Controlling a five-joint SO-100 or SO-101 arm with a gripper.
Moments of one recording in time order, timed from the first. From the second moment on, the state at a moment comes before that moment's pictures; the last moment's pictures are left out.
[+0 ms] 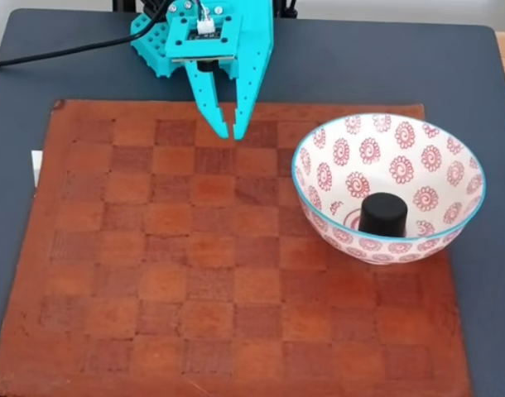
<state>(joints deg) -9.0 194.3 182.7 68.0 104.2</state>
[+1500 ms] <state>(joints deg) -9.0 194.3 182.9 68.7 92.9</state>
